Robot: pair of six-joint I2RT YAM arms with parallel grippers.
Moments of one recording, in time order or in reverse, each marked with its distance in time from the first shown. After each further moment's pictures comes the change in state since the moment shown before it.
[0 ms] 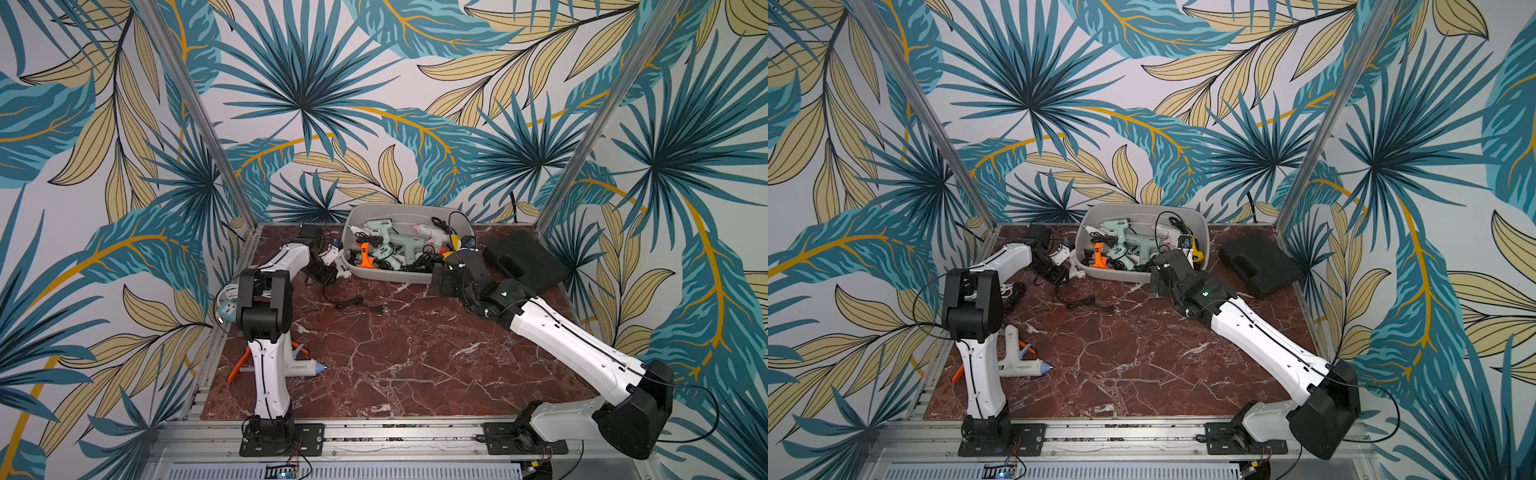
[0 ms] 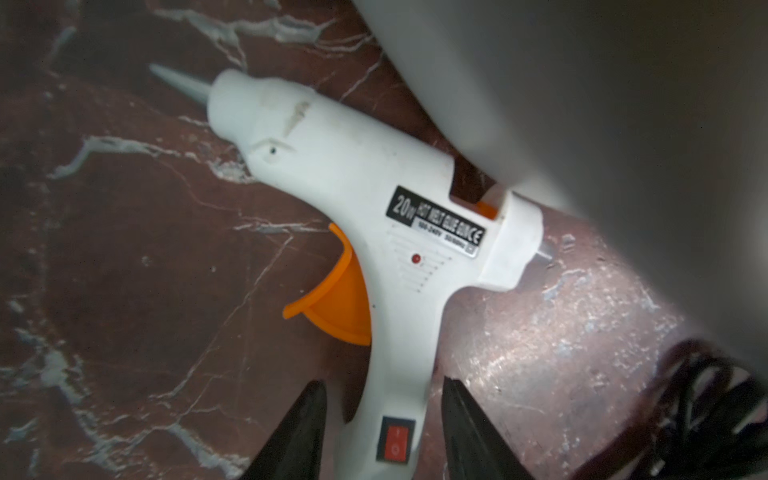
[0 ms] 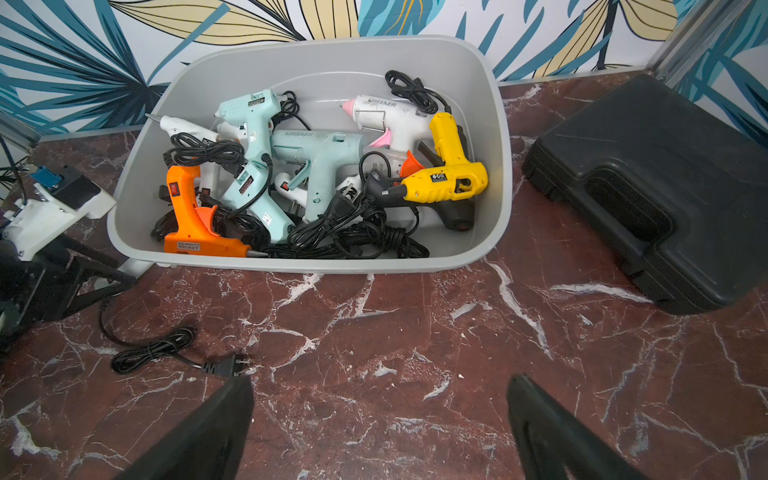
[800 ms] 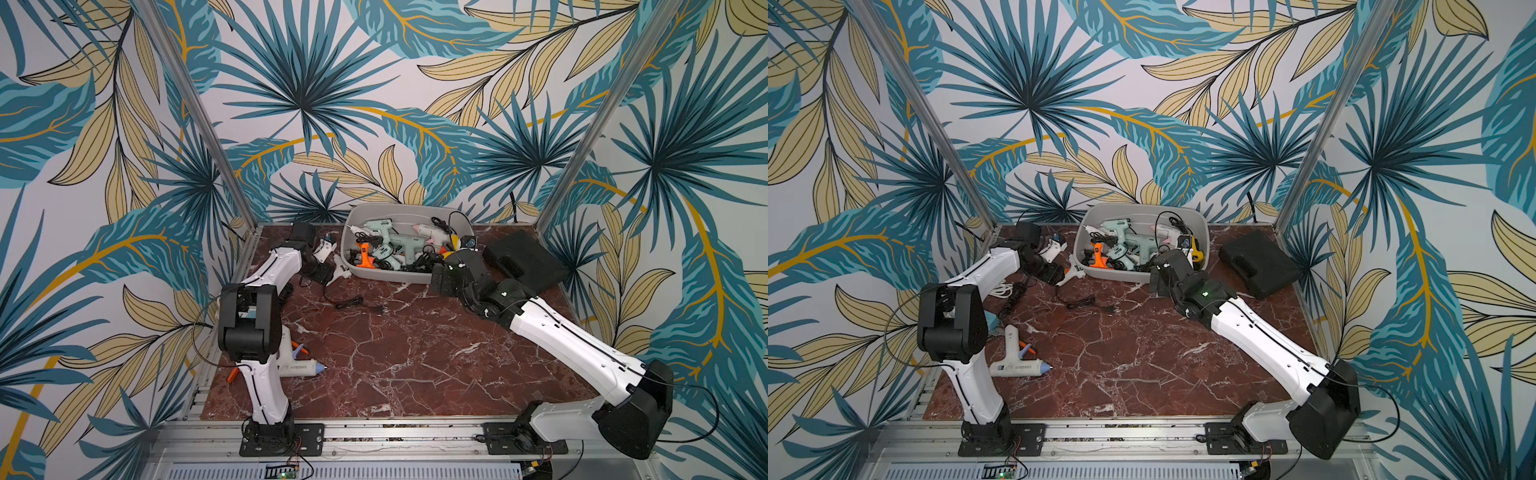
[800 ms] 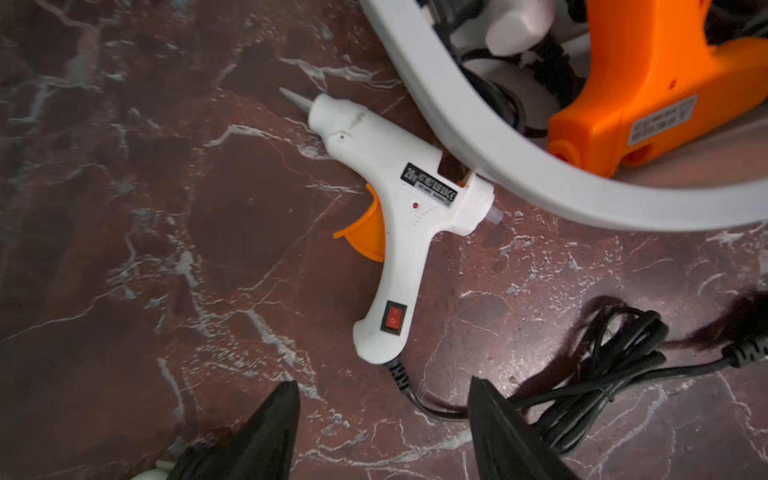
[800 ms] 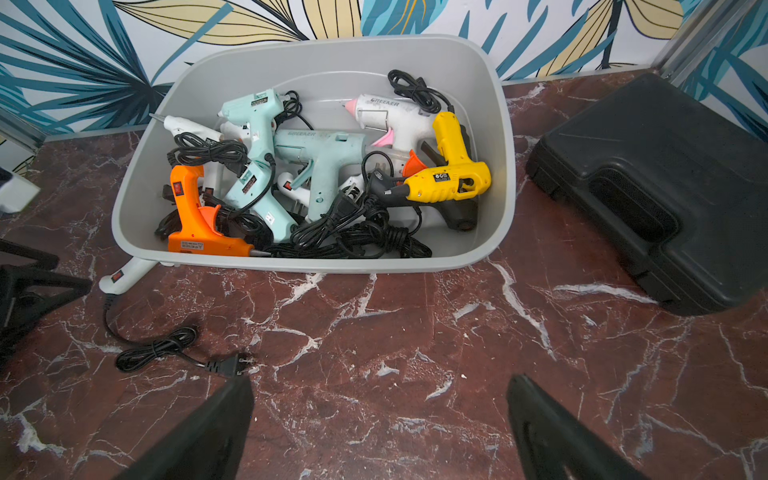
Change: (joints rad) left arm 0.000 -0.219 -0.177 0.068 -0.021 -0.066; right arm 0.000 0.000 0.000 0.003 -0.007 0.000
